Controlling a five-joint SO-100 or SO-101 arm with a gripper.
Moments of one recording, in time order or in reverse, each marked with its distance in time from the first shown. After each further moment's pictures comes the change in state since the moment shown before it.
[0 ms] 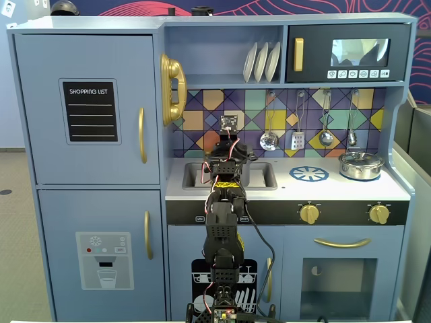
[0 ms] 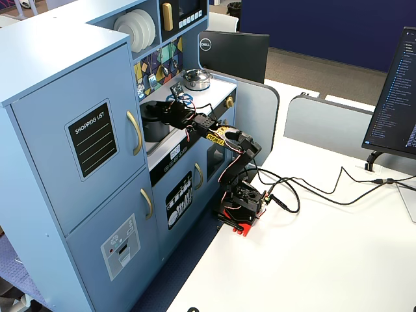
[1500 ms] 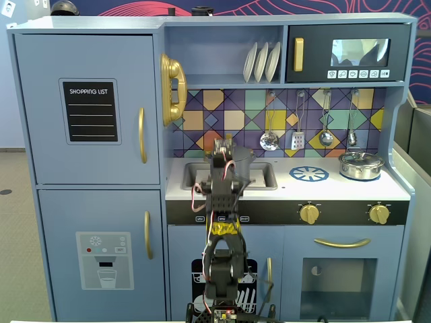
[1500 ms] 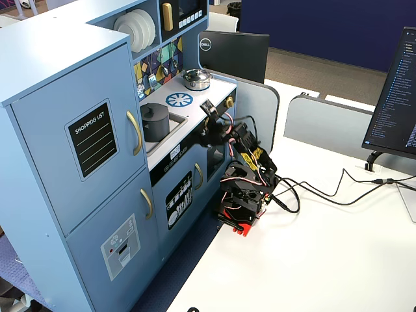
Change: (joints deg) arm -1.8 46.6 13.2 65.1 0.6
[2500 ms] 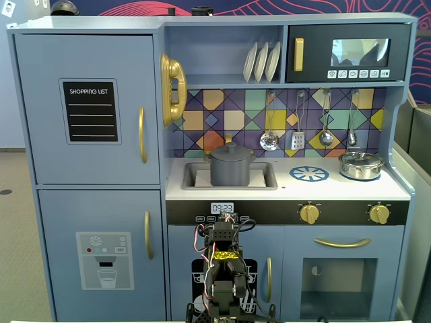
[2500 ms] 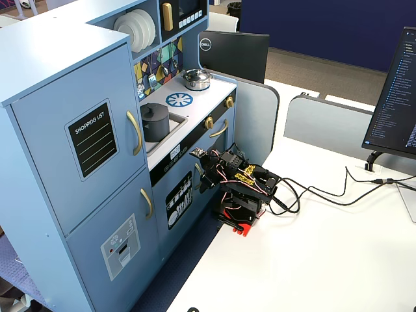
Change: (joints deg) arm -2.3 15.6 47.9 11.3 7.1
